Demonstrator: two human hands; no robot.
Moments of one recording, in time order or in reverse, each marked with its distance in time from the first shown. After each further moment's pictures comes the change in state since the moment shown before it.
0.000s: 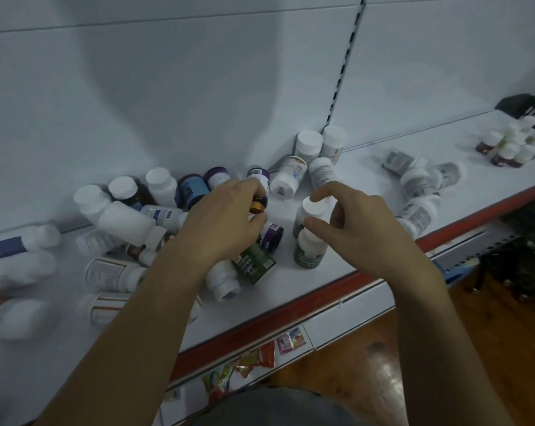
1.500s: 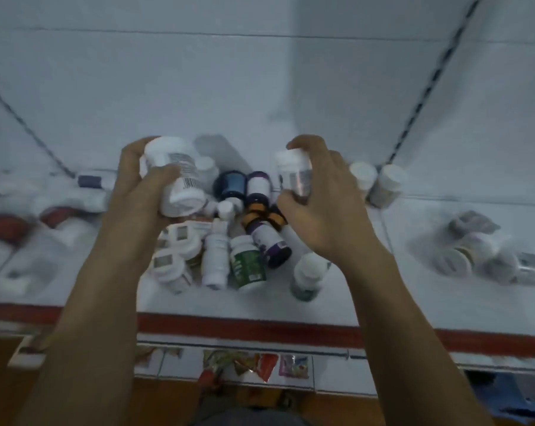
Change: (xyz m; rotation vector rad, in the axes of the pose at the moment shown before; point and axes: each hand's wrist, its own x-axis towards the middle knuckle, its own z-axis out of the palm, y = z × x) left_hand -0.065 0.024 -0.027 -1.118 0.878 -0.376; right_hand 0.072 -0.027 -0.016 0.284 -0.005 -0.456
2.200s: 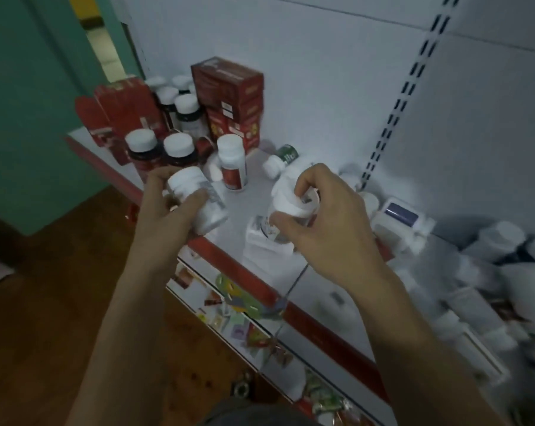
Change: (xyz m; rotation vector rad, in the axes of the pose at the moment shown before) left_hand -0.002 0.001 -0.459 0.181 0.715 -0.132; right_hand 0.040 -0.317 0.373 0.282 -0.413 -0.378
